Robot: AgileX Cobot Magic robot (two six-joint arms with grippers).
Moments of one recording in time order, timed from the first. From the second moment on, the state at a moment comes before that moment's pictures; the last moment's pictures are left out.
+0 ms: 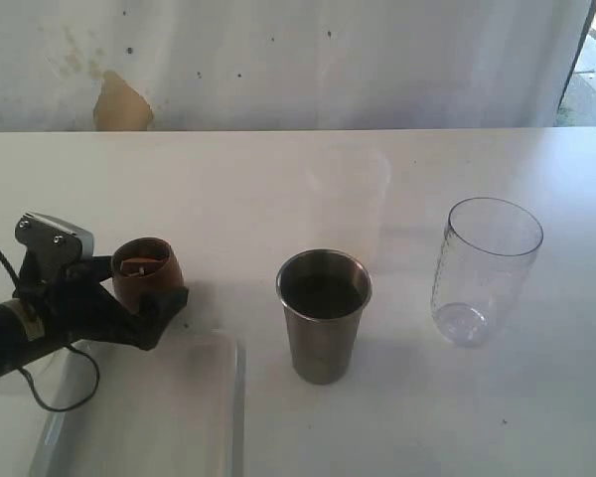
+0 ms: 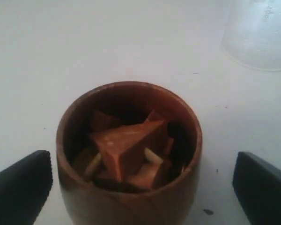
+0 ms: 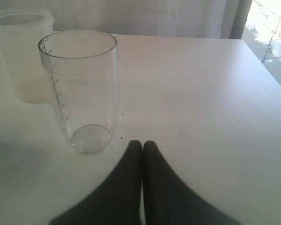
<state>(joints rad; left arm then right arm) -0.26 1.92 -0.46 0.37 -0.96 -0.15 -0.03 0.01 -0.01 -0.09 0.34 0.08</state>
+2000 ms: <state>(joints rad) -0.26 2.13 -0.66 0.32 -1.01 -0.08 -0.03 0.01 -0.01 -0.09 0.34 0.08</state>
